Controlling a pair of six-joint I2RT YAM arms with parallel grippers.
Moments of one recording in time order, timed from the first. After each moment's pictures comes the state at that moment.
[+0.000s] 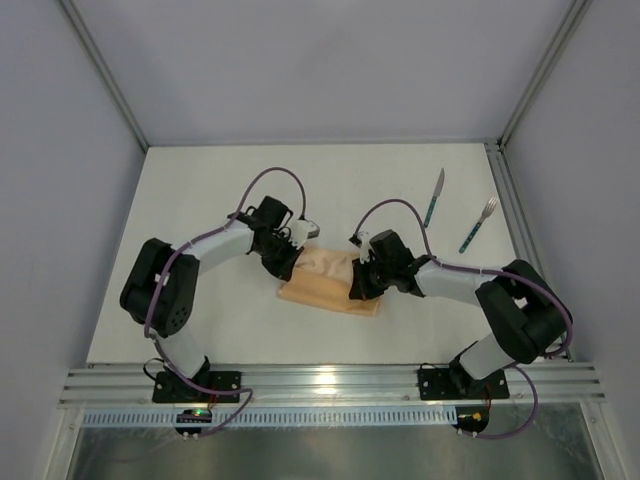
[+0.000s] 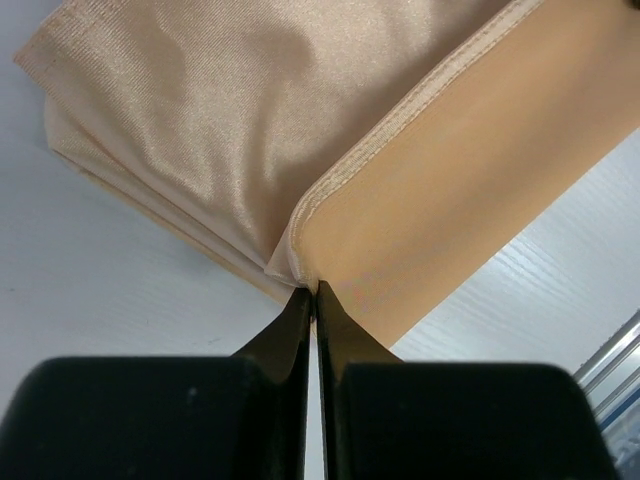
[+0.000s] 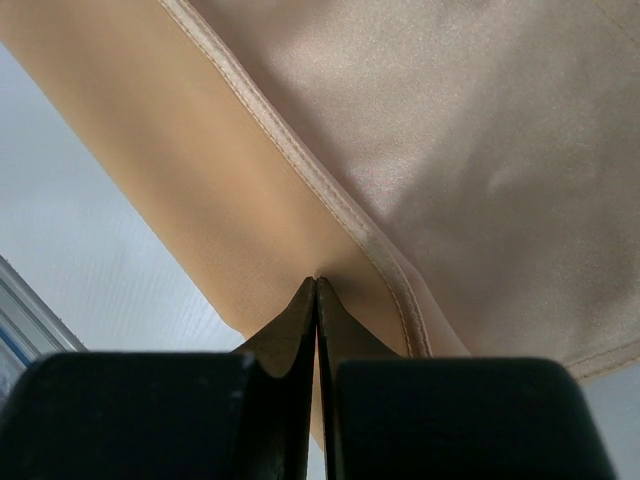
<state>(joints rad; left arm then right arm) -0.50 1.74 1.10 -0.60 0.38 0.32 0.60 1.52 0.65 -0.04 -0.35 0.29</state>
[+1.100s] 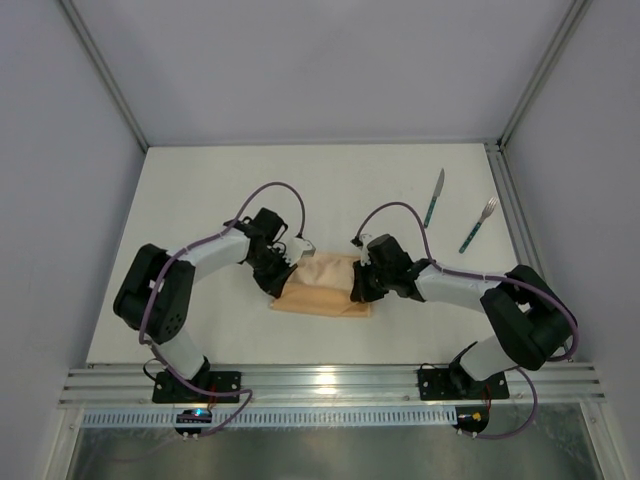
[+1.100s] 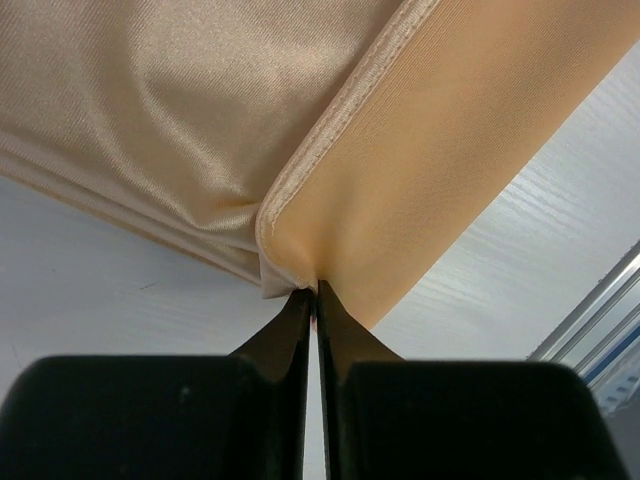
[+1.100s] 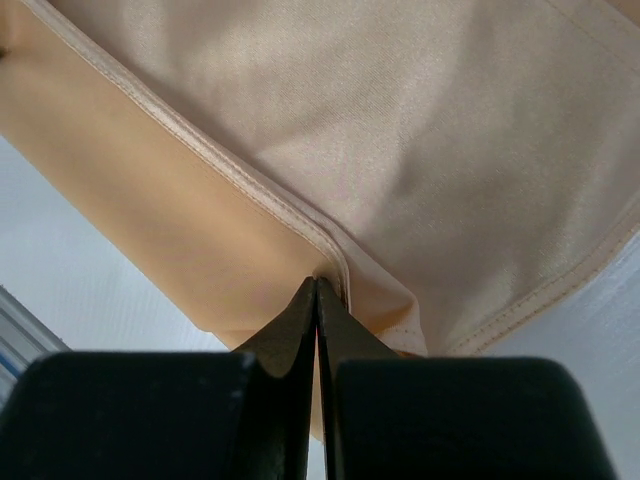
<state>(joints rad) -0.49 1.69 1.01 -0.72 0.39 0.44 0.66 1.50 0.65 -0.09 -0.25 0.36</state>
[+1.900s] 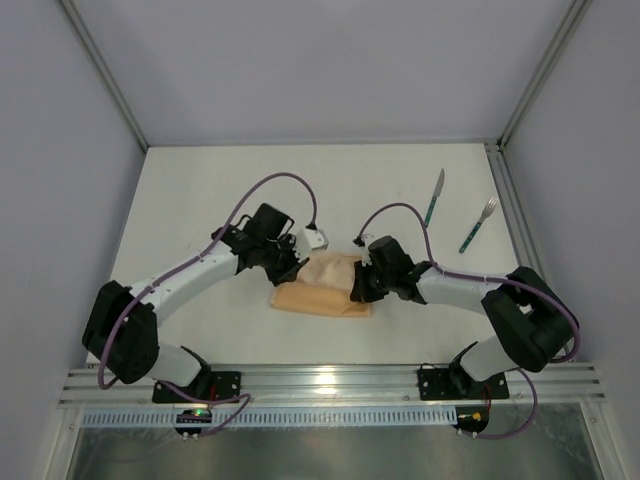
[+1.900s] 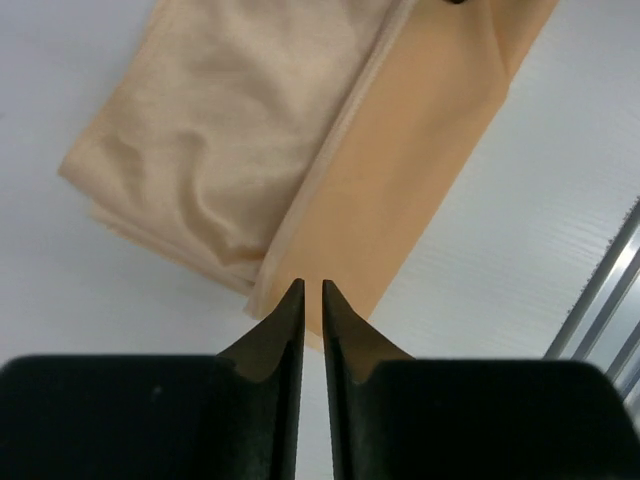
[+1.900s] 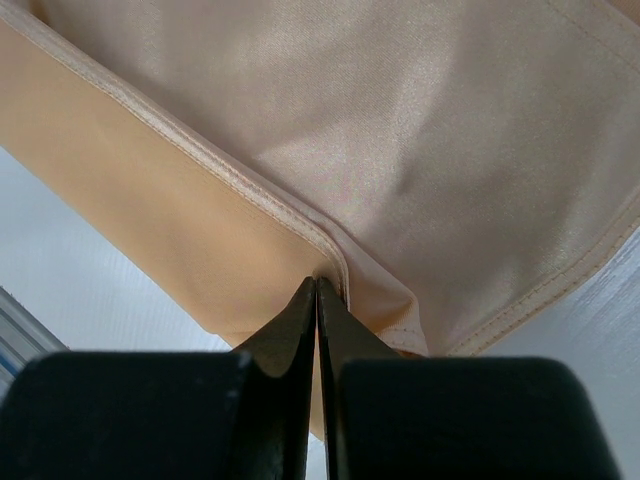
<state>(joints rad) -0.59 1.41 1.02 -0.63 0.35 0.45 0.65 1.47 0.61 -0.02 -0.24 0.41</state>
